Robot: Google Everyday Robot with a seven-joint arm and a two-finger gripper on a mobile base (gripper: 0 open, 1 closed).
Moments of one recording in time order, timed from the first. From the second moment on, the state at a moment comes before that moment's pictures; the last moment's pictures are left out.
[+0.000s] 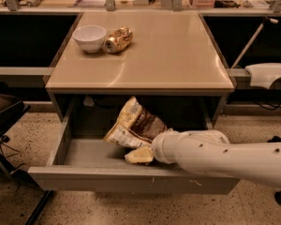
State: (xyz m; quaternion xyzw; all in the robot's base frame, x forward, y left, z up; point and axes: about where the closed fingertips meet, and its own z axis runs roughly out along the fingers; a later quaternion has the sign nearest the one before) arm 0.523 -0.035 0.627 -0.27 0.89 0.15 0.35
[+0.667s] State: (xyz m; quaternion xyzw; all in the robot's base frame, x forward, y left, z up) arm 0.520 0.011 0.601 -0.31 0.87 0.15 0.35
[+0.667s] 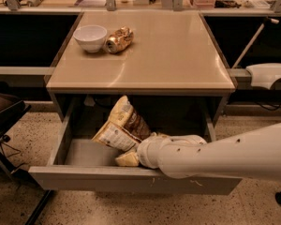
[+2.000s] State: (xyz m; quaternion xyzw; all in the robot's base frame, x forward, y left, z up) arm 0.518 -0.177 0.758 -0.25 0.84 0.00 0.48
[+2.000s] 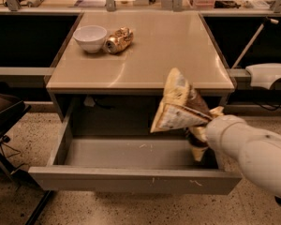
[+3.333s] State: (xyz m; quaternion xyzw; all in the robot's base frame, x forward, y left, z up) arm 0.602 -0.029 0.961 -0.39 0.76 -0.03 0.52
